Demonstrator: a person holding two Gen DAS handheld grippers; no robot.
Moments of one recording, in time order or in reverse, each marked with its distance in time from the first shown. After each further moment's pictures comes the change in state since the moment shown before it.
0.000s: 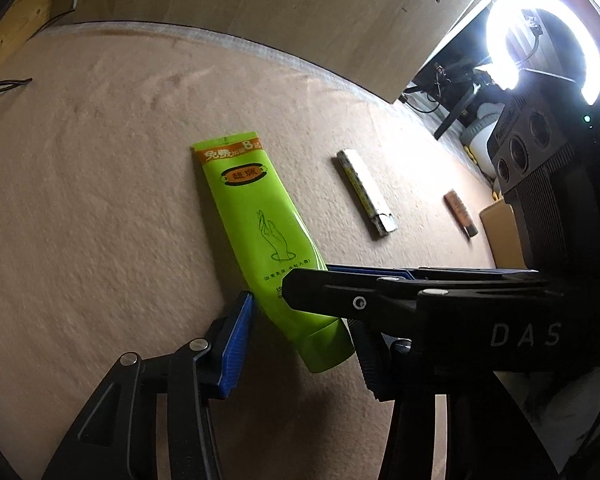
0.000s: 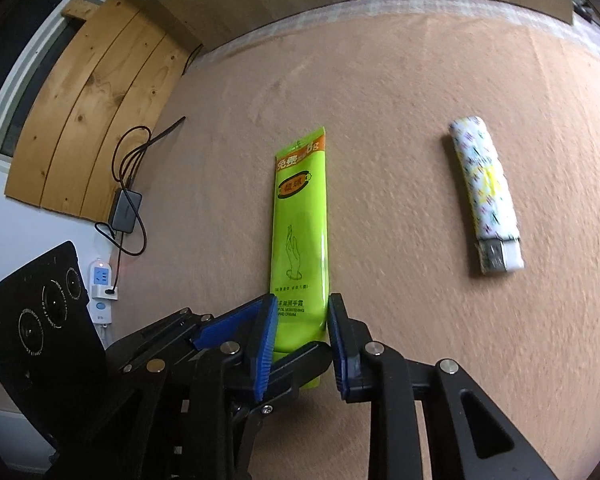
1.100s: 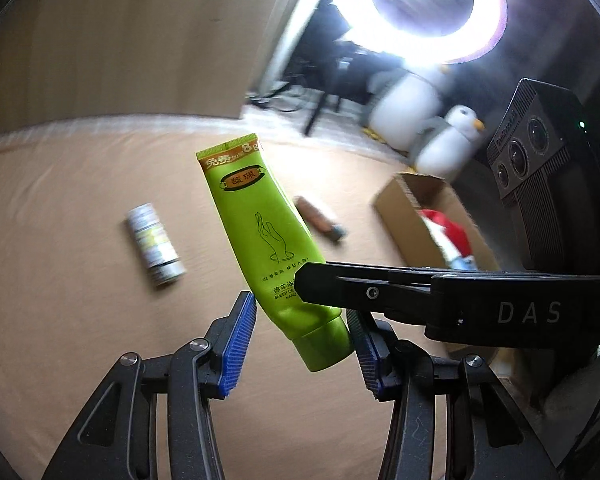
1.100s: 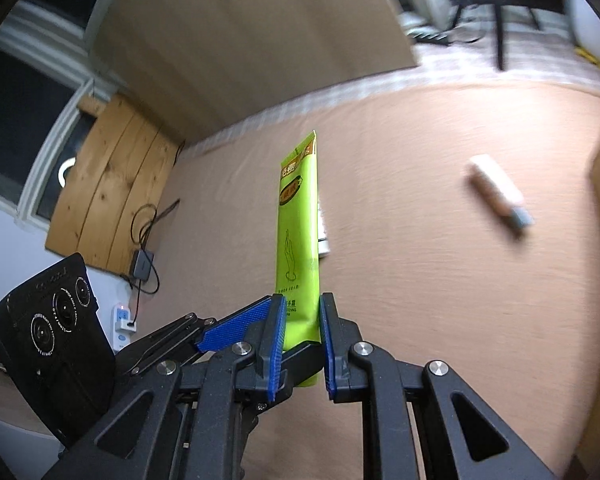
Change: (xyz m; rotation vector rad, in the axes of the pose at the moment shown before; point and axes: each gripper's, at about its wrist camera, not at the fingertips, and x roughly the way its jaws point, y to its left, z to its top) left arm 0.001 -0.191 0.001 0.265 -0.045 -0.101; right arm -0.167 -0.085 -0.056 0.118 -0.263 -0.001
